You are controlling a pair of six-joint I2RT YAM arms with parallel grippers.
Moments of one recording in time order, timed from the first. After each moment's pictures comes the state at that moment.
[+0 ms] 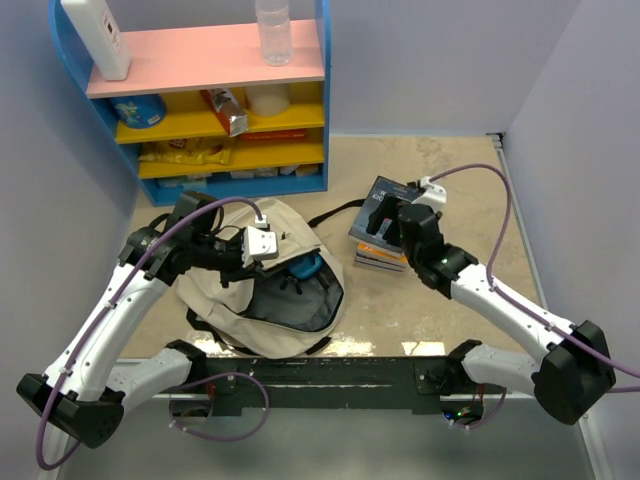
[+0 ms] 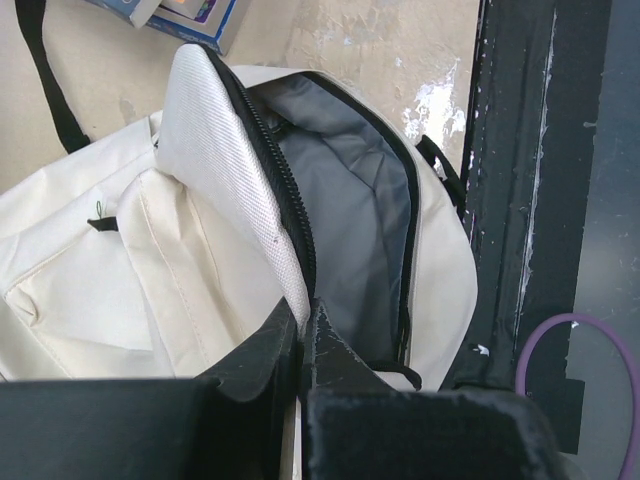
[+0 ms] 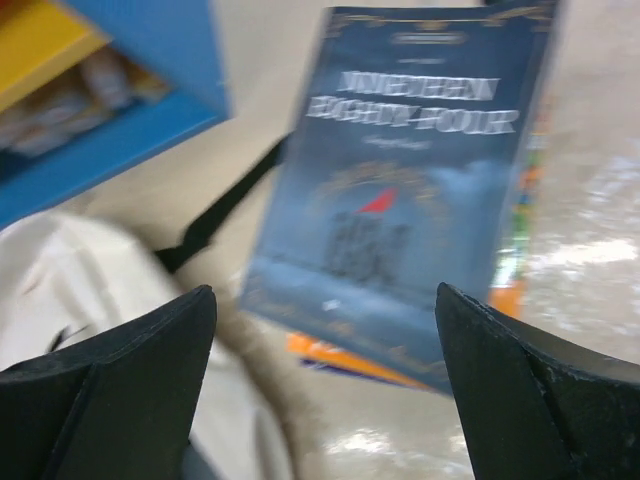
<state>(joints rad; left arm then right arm) -0.44 1.01 1.17 -1.09 0.67 0.77 0.64 1.13 0.77 -0.10 0.45 0.69</state>
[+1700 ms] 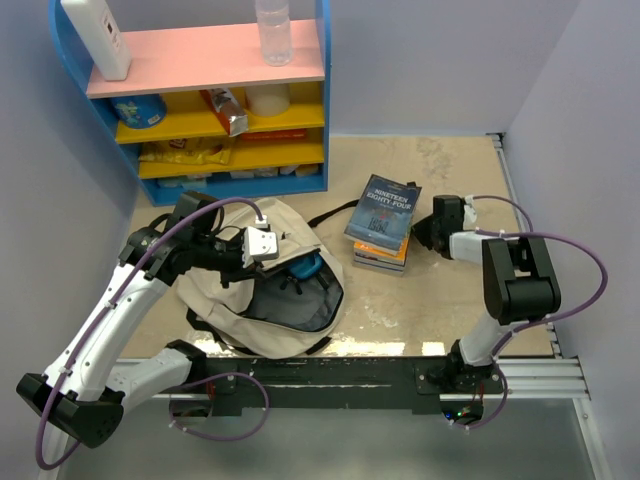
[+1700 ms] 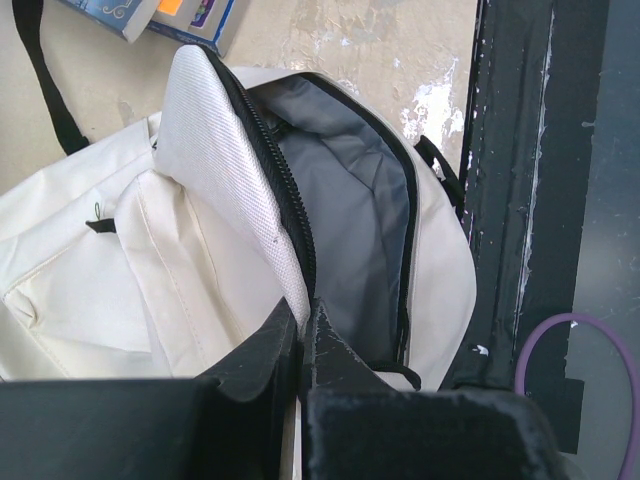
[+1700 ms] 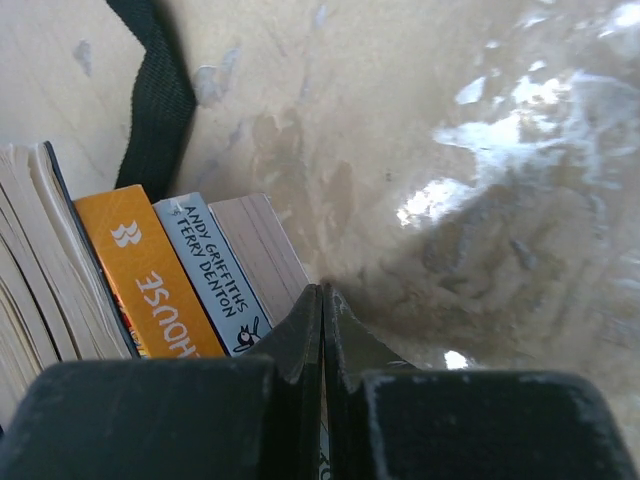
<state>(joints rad) -0.45 1.01 1.17 -1.09 0.68 0.77 0.09 1.69 0.76 0.14 0.10 1.05</state>
